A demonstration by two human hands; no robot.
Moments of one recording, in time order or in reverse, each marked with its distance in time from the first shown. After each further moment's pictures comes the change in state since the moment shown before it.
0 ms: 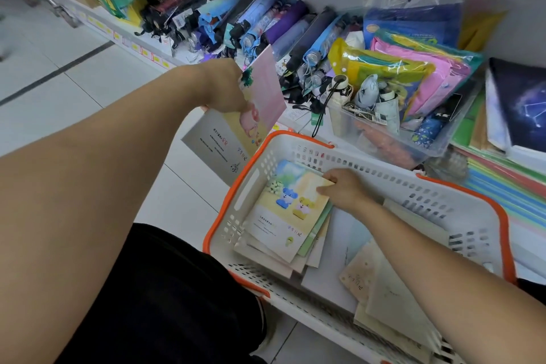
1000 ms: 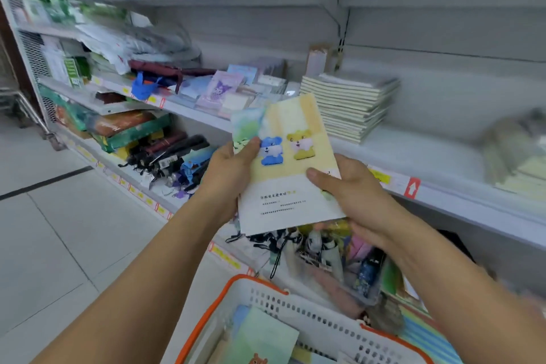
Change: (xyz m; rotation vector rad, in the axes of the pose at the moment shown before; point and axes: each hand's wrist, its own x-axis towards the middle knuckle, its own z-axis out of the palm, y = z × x) left_hand -0.055 0.075 -0.109 -1.791 0.326 0.281; right_hand -0.169 -0.261 -0.201 0.481 -0.058 -0.616
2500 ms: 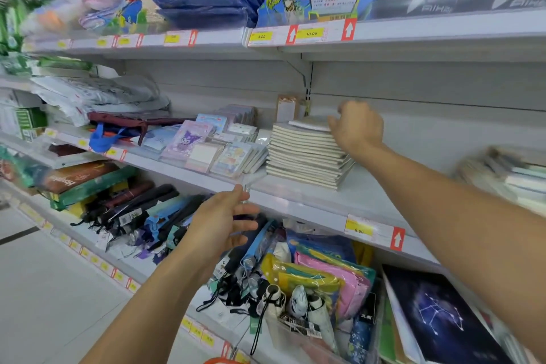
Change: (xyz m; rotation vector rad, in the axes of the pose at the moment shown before) left_hand 0.042 -0.004 0.017 0.165 -0.054 -0.071; right_hand 0.174 -0.091 -0.122 -1.436 0.926 -0.247
